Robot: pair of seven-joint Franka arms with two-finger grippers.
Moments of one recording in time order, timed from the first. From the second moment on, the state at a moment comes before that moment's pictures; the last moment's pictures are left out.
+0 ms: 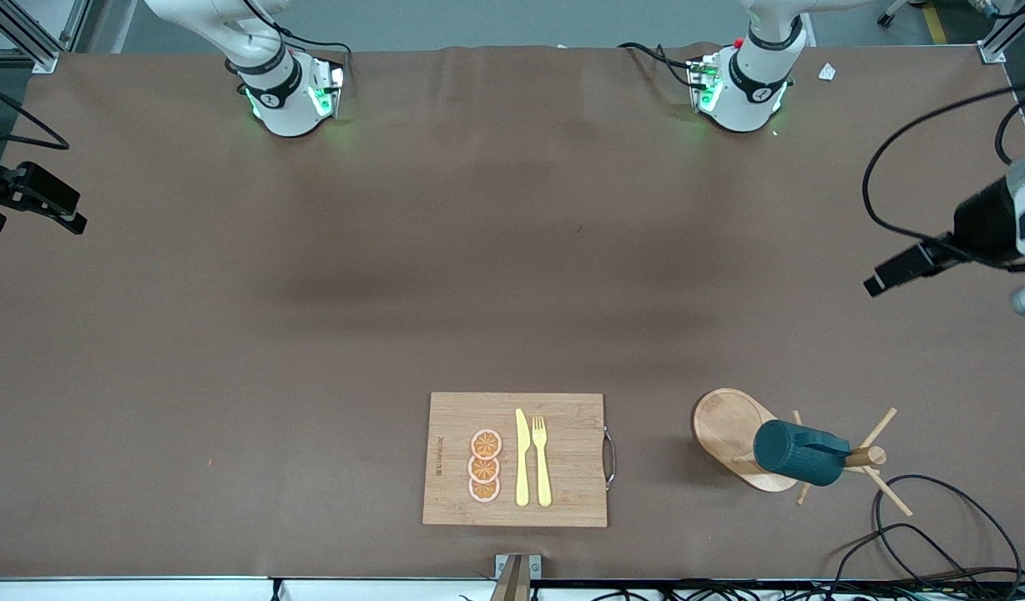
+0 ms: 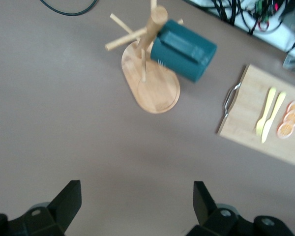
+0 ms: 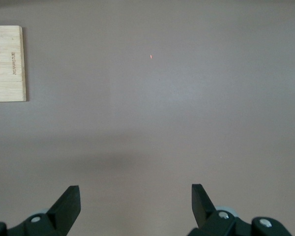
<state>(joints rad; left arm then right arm) 0.06 0.17 -0.10 -1.48 -0.16 1.73 -0.39 0.11 0.00 -0.13 -1.49 -0.03 1.56 0.01</state>
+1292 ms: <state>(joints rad) 0.02 0.51 -0.12 -1.39 -0.28 2.27 -1.11 0.11 -0.01 -0.14 -1.49 -0.03 1.56 0.01</state>
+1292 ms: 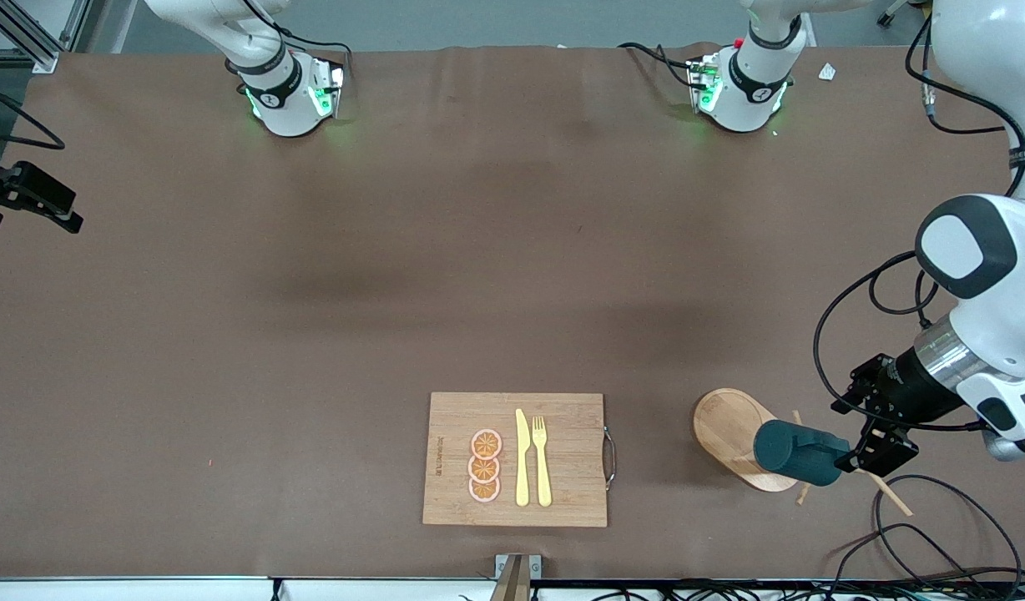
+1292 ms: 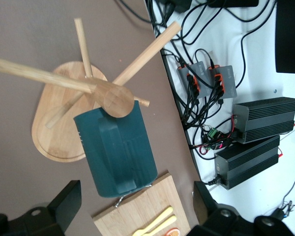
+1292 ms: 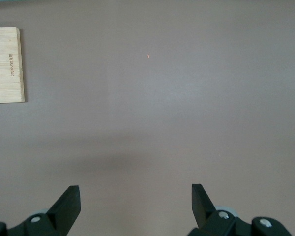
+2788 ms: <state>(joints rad) 0.05 0.63 -0.12 -1.38 -0.46 2.29 -1.13 0.11 -0.02 -0.14 -1.49 -0.02 1.56 0.01</state>
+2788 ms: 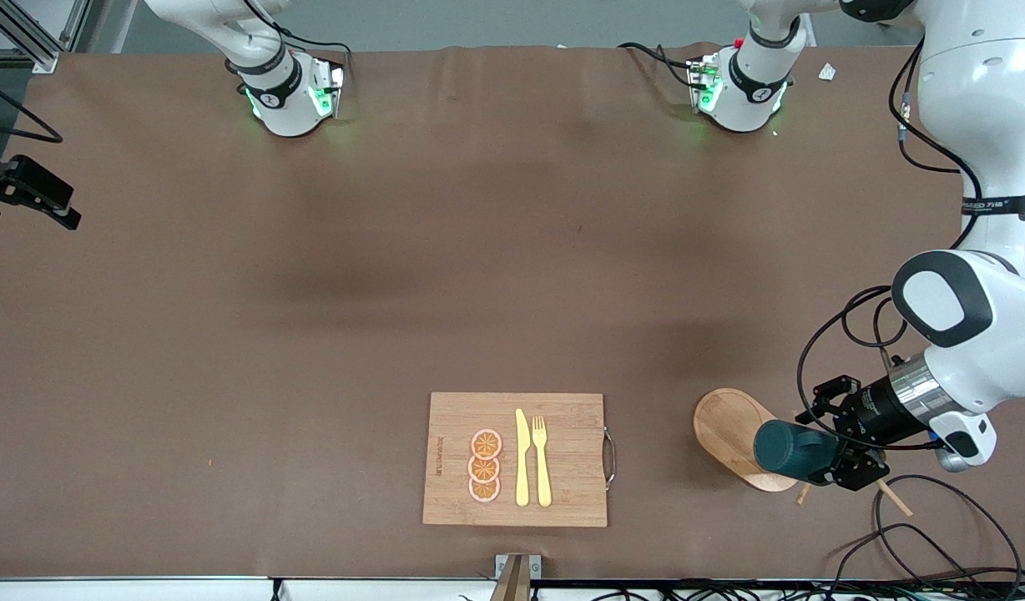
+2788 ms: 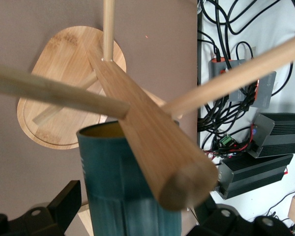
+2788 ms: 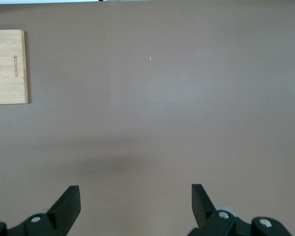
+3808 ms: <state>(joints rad) 0.05 0.66 -0.13 -1.37 -0.50 2.32 -1.12 0.11 -0.02 -0.14 -1.49 -0.02 1.56 0.01</state>
